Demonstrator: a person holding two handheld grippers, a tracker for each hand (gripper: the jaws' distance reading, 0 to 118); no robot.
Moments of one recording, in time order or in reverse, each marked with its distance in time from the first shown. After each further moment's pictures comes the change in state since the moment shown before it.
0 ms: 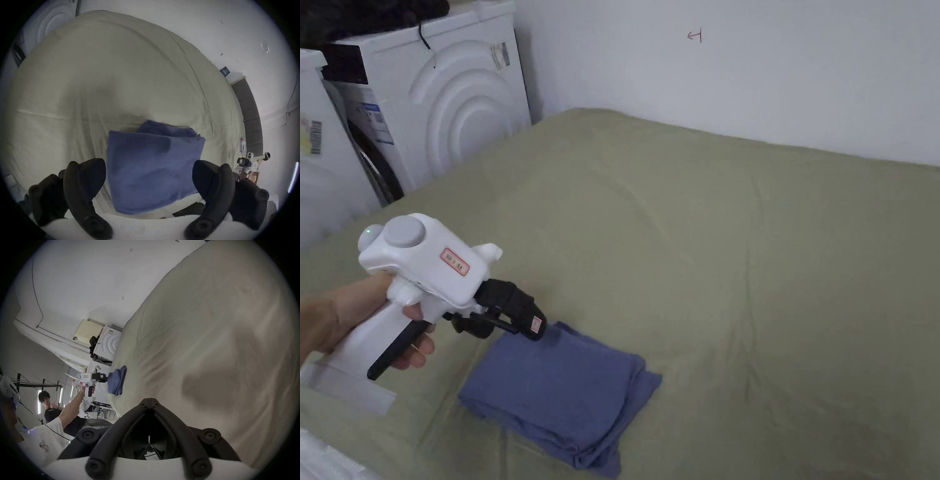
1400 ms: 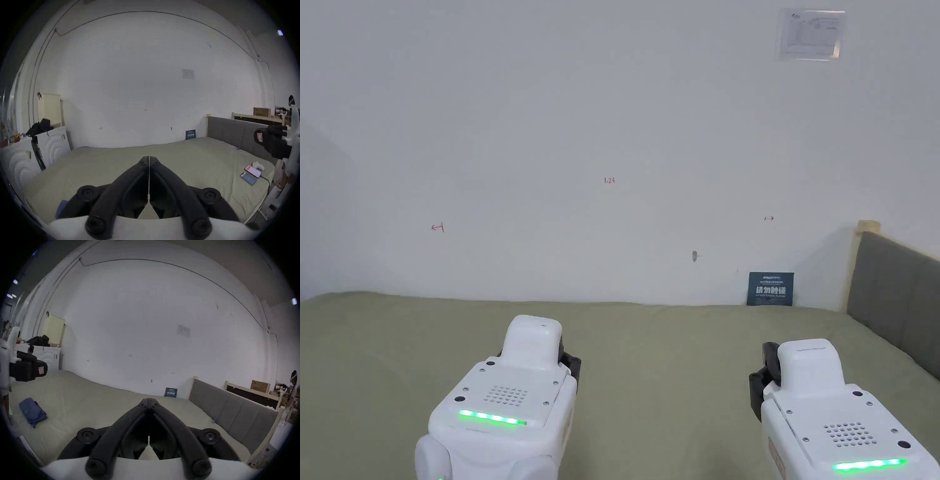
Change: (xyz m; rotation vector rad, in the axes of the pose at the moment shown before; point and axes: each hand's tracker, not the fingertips) left arm 0.492 -0.225 -0.005 1.131 0.237 -0.545; right arm -0.216 0.000 0.152 0.933 -0.798 0.918
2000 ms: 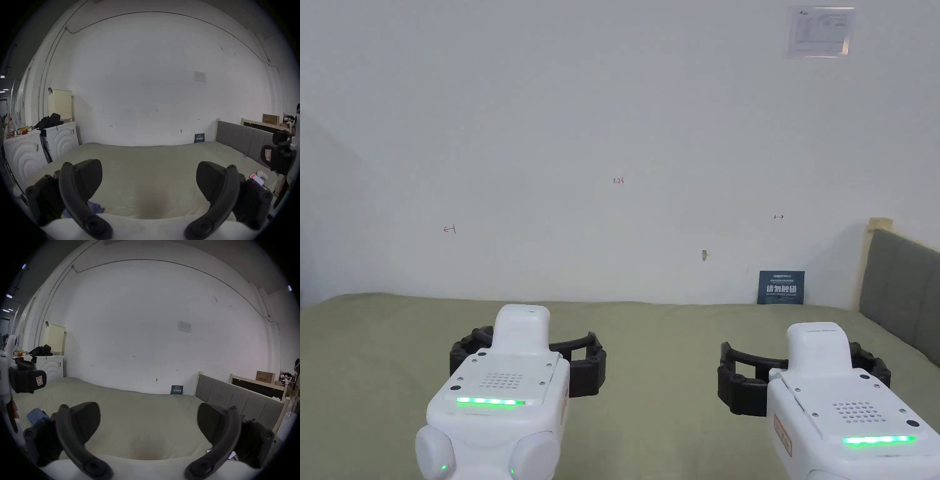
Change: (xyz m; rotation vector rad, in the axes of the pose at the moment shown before) left arm -0.009 0.010 0.000 -0.011 0.093 0.079; right arm -0.005 0.015 0.000 0.008 0.029 -0.079
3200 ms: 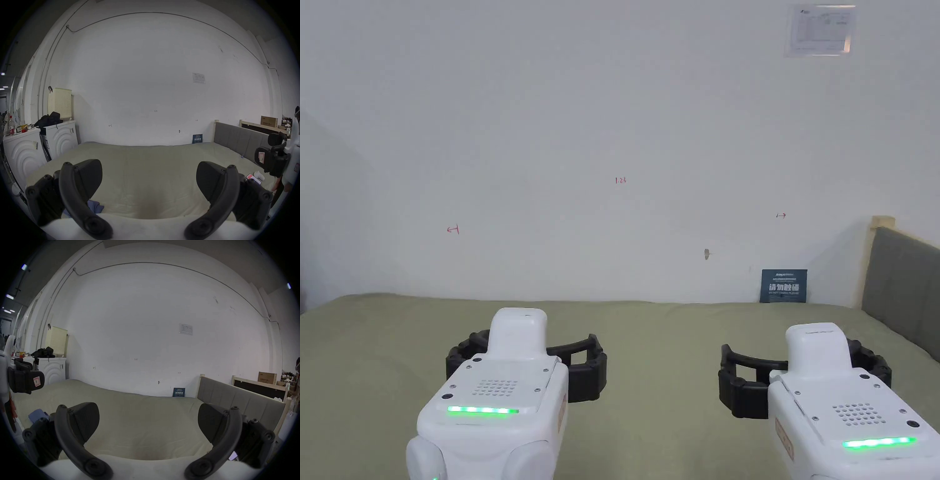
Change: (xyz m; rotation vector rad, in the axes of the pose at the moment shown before) left arm -0.004 0.002 0.018 0.005 -0.013 0.022; right arm -0.001 -0.004 0.004 0.001 0.011 0.036
